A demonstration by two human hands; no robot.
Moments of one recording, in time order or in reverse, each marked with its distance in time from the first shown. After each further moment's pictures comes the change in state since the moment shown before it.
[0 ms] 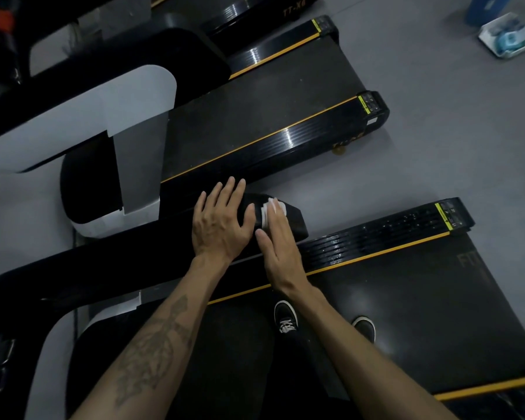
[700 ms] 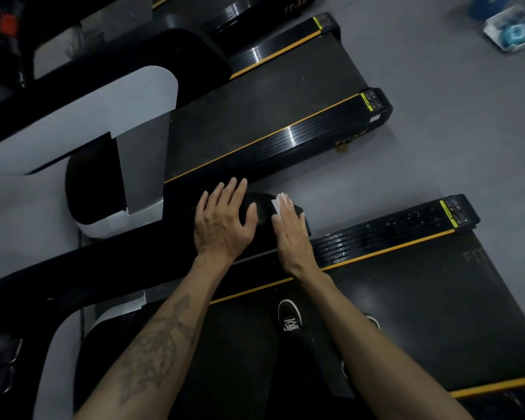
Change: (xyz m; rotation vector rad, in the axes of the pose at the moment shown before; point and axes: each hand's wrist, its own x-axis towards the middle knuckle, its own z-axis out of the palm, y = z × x) left_hand 0.001 0.000 -0.001 -0.001 0.021 0.008; right_hand 0.024 0.027 -0.012 -0.126 -0.019 0.088
